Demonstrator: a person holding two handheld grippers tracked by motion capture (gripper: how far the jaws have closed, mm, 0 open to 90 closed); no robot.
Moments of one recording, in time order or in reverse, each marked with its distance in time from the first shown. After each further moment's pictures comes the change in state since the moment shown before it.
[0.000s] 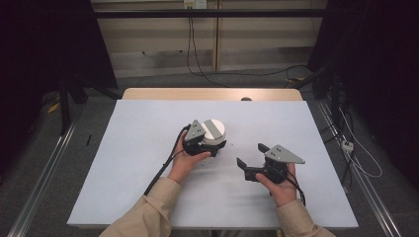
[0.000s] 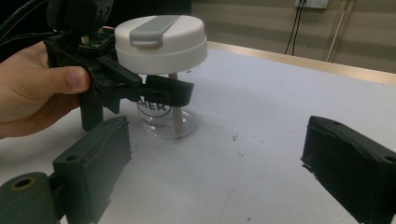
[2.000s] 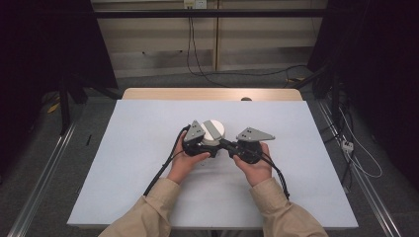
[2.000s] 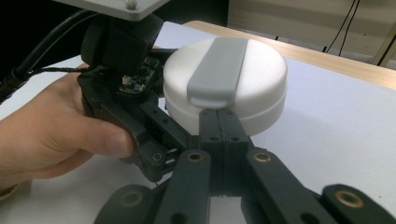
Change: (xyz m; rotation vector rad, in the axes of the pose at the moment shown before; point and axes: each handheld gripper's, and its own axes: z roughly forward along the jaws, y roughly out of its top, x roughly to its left) left arm -0.001 -0.001 -0.002 -0.002 0.002 0.004; right arm 0.029 0.045 0.055 0.103 0.138 -0.027
